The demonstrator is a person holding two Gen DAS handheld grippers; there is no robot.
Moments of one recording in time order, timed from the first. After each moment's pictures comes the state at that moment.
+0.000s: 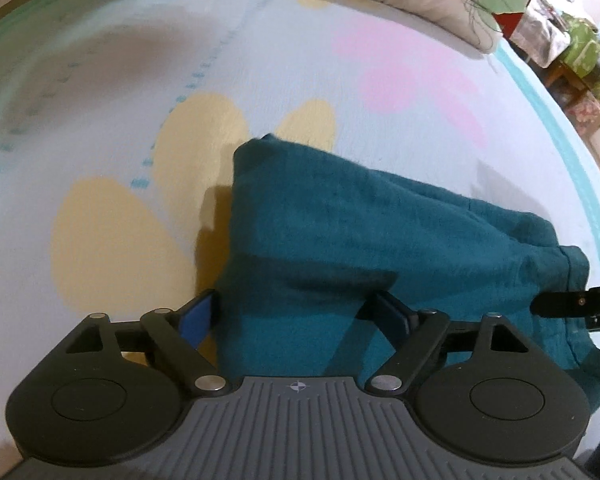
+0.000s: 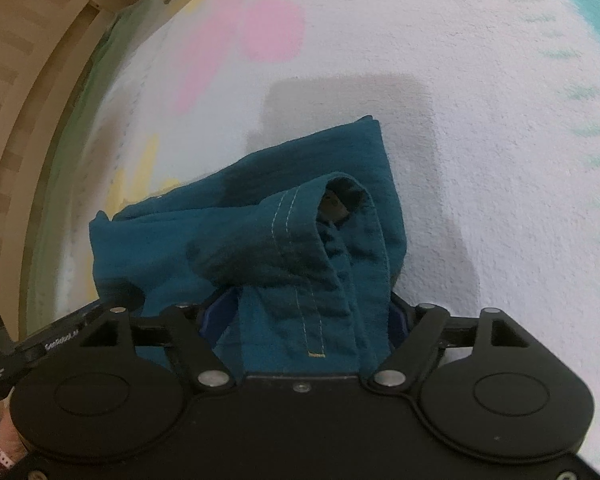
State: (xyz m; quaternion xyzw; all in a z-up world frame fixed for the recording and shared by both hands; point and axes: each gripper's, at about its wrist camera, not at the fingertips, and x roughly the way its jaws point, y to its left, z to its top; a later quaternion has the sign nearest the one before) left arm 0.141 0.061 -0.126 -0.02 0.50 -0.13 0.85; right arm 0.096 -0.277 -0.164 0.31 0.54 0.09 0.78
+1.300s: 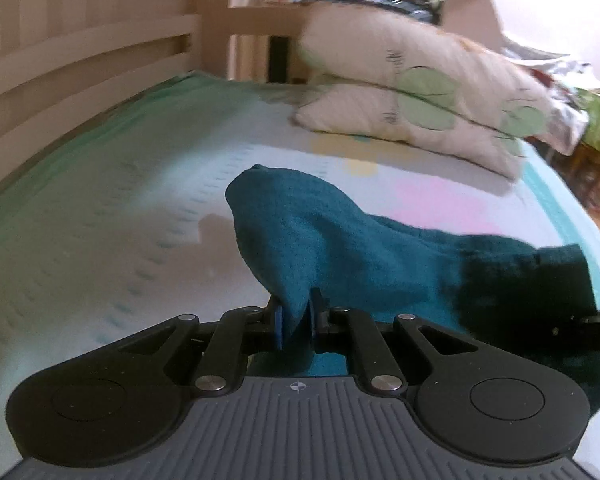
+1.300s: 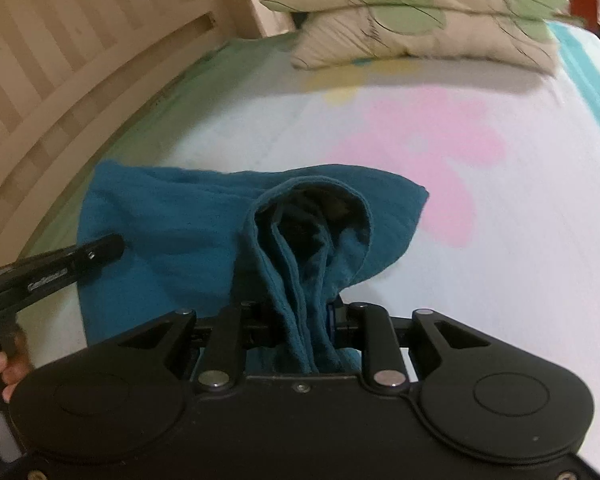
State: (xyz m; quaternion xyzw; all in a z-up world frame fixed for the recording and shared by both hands) left arm 0.168 0.105 -0.024 -0.01 0.35 -0.05 0.93; right arm 0.162 -0.173 -0.049 0.13 0.41 0.14 0.89
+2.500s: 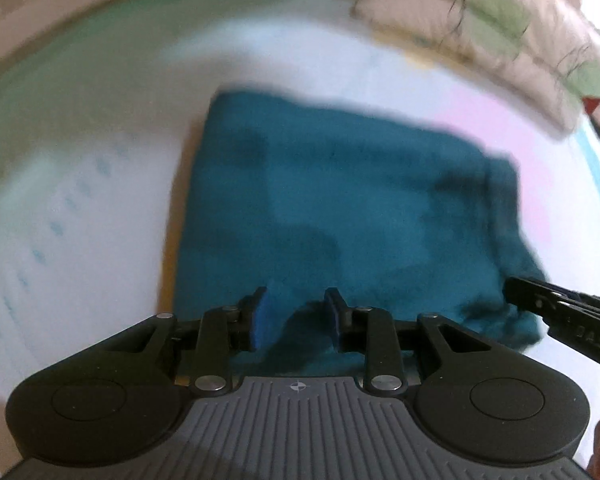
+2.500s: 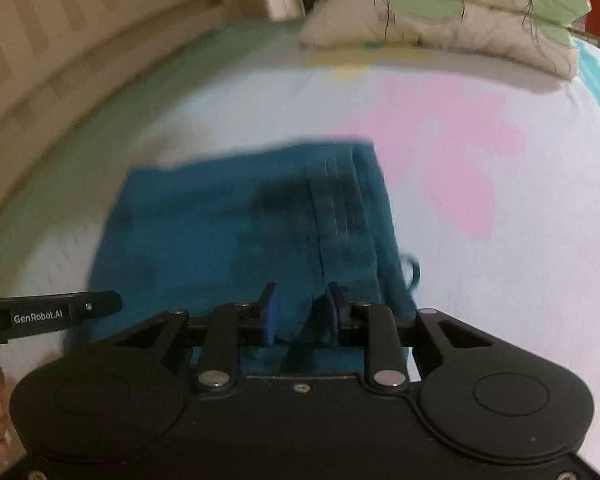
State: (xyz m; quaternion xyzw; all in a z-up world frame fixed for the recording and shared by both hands) left arm 0.145 0.101 -0.105 -0.08 0.49 0.02 0.87; right arm 0.150 -0.151 -0.120 0.06 0.43 0.13 0.89
